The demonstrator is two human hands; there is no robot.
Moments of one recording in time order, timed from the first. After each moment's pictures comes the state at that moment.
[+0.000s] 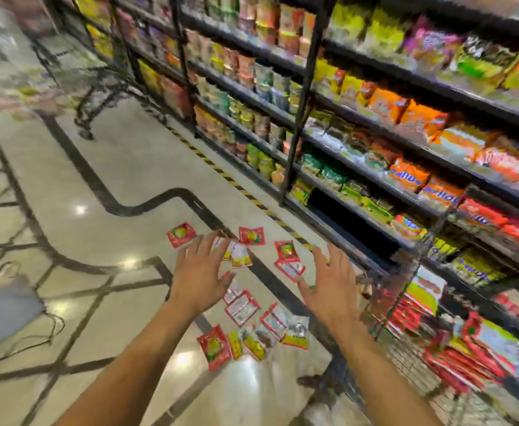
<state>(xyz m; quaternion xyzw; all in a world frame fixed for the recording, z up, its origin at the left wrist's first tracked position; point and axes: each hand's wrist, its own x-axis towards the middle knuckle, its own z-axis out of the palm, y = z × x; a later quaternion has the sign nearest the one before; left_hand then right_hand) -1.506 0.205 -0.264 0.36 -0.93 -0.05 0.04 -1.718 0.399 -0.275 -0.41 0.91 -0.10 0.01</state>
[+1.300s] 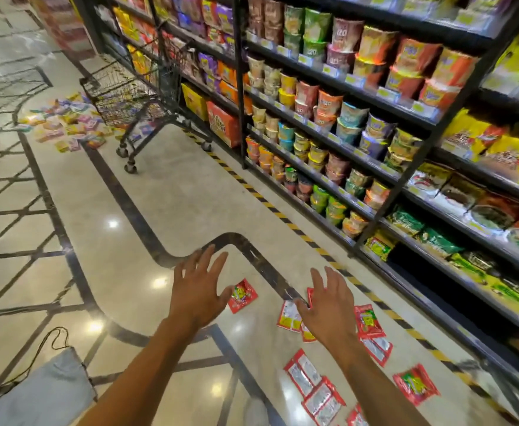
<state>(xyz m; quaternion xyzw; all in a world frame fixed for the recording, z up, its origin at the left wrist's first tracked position) -1.465 -0.346 -0.273 0.42 -0.91 -0.07 0.01 -1.685 -0.160 -0.313 -0.42 0.90 -0.08 0.08</state>
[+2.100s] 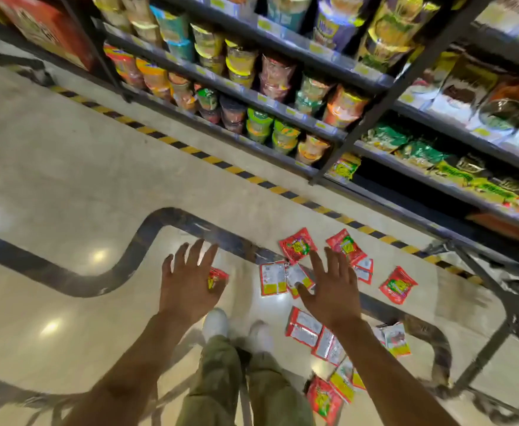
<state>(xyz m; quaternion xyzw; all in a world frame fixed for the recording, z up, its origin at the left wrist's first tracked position) -1.703 -0.622 -0.523 0.20 -0.96 -0.12 -0.14 -1.839 -0.349 -0.505 -0.23 0.96 0.01 0.18</state>
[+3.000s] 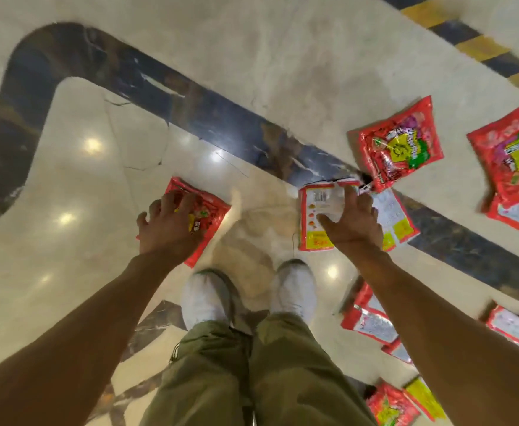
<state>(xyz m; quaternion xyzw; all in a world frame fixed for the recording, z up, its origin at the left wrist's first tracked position) -1.677 -0.630 -1.165 0.31 -0.87 -0.16 -0.34 -1.868 -0.343 -1.168 -0.06 0.93 0.01 0.37</state>
